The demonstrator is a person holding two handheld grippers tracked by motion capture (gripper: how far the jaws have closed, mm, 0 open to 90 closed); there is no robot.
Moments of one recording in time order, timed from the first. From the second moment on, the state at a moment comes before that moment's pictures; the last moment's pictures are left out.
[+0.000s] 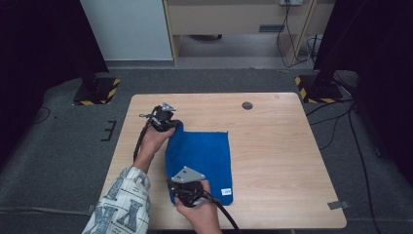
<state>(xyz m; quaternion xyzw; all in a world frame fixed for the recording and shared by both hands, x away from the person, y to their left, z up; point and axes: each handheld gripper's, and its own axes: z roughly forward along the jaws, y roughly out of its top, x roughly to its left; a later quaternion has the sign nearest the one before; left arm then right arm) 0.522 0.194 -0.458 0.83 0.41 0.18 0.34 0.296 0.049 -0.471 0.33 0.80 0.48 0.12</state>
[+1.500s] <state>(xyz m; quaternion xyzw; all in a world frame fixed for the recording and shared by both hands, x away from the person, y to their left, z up) 0.528 0.080 -0.481 0.85 0.38 0.15 0.34 0.282 -0.074 -0.488 0.36 0.80 0.45 0.15</state>
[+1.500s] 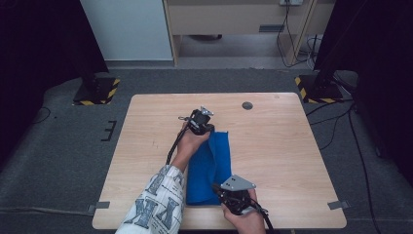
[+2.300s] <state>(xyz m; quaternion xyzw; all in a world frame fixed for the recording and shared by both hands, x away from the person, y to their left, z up) 0.528 0.052 -0.489 0.86 0.37 0.14 0.33 0.278 -0.101 -0.498 0.37 0.81 0.43 0.13</state>
